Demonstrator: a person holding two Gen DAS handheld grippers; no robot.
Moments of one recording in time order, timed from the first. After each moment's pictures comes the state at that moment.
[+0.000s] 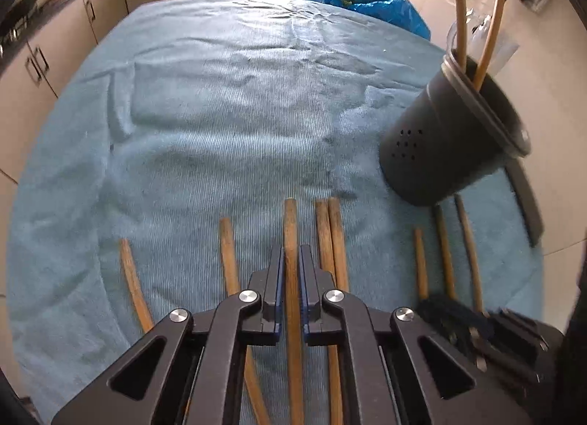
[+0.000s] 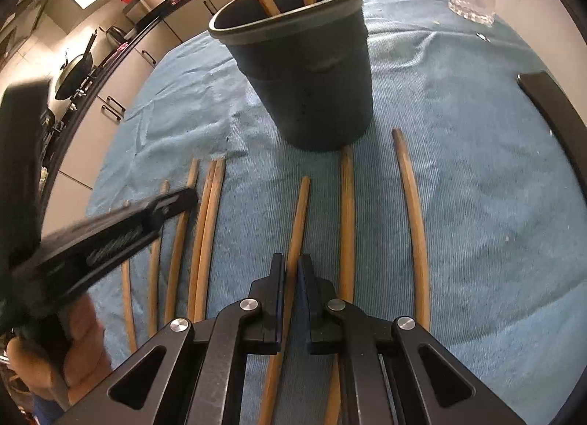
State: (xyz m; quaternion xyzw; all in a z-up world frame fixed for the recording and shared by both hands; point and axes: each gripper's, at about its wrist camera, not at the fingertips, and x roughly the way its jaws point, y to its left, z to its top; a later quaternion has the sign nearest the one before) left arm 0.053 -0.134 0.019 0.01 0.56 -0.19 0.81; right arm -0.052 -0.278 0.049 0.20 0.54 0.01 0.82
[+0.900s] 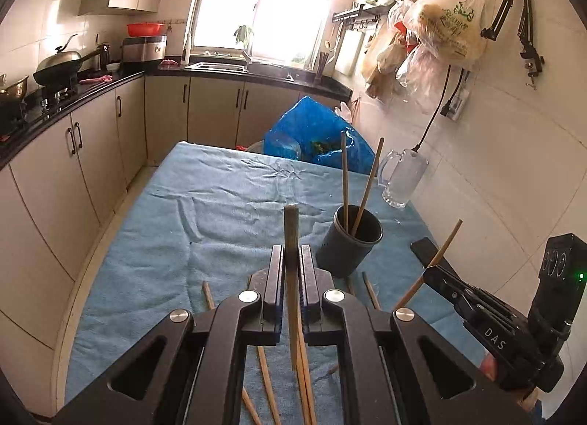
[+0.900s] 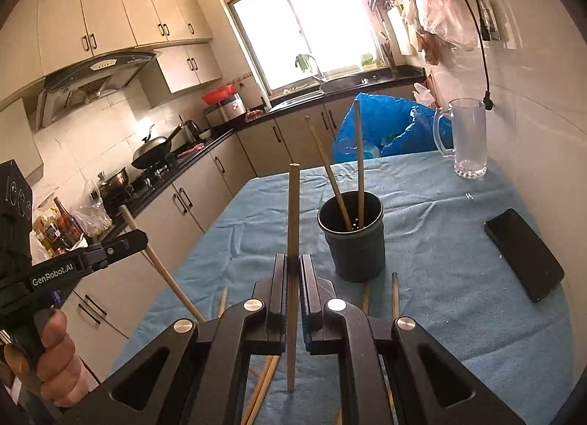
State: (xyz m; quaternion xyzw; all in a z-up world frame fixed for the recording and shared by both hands) left arm -0.072 -0.059 0.188 -0.05 0.33 -0.22 0.92; right arm -0.156 -0.277 0.186 0.17 0.27 0.05 0.95
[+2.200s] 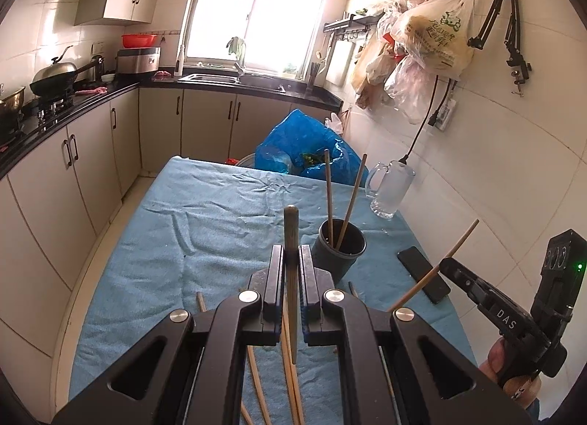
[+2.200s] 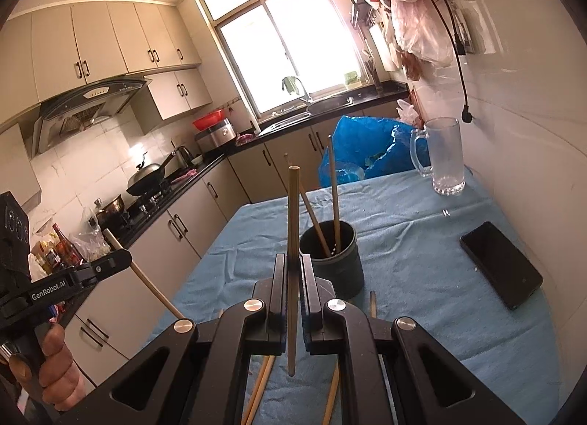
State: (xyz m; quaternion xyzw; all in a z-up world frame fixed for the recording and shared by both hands) left arm -0.083 -0.062 0.209 -0.05 0.31 -0.23 0.92; right arm -0.177 -0.307 0.208 0.19 0.23 0.03 0.95
